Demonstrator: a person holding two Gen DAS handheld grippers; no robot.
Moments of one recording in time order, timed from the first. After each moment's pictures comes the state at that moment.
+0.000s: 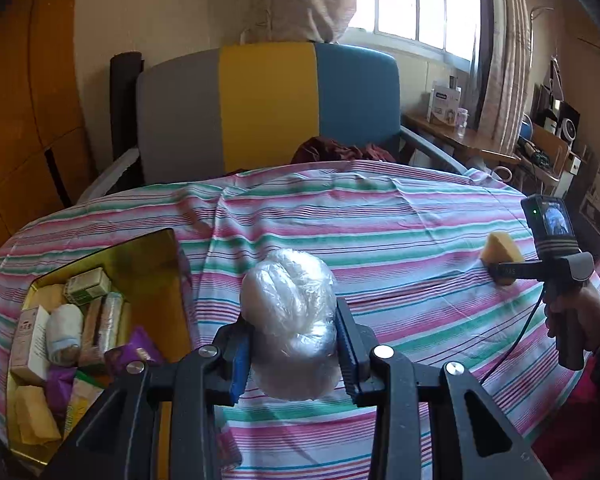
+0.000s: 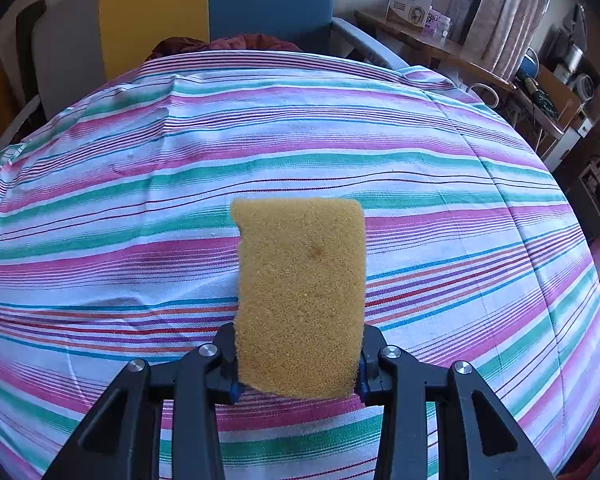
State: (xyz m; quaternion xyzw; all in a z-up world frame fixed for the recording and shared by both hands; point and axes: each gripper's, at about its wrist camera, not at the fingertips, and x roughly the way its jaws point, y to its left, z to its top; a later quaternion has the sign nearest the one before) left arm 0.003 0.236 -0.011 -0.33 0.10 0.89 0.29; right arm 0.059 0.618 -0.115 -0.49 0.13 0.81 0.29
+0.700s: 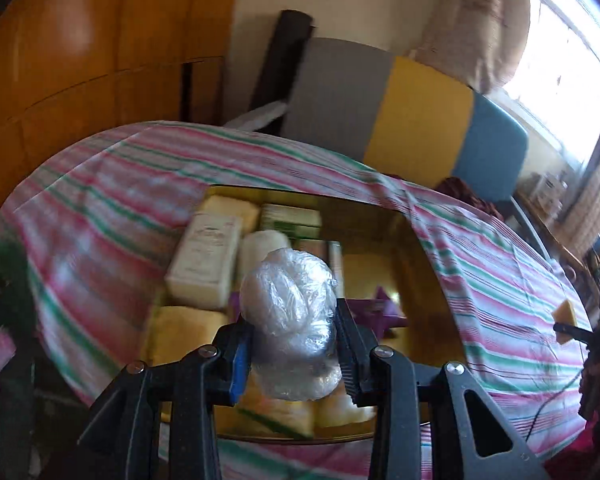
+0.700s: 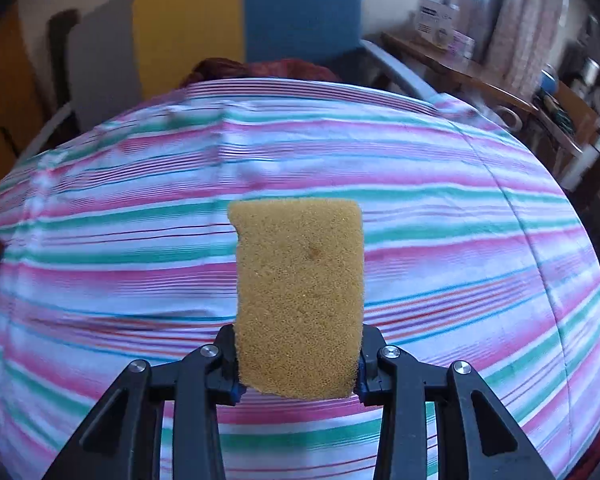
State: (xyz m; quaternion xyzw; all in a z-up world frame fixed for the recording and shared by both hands) left arm -0.051 0.003 -0.022 -0.38 -0.06 0.91 0.12; right arm 0.047 0.576 -0.080 -0.46 0.12 0.85 0.23
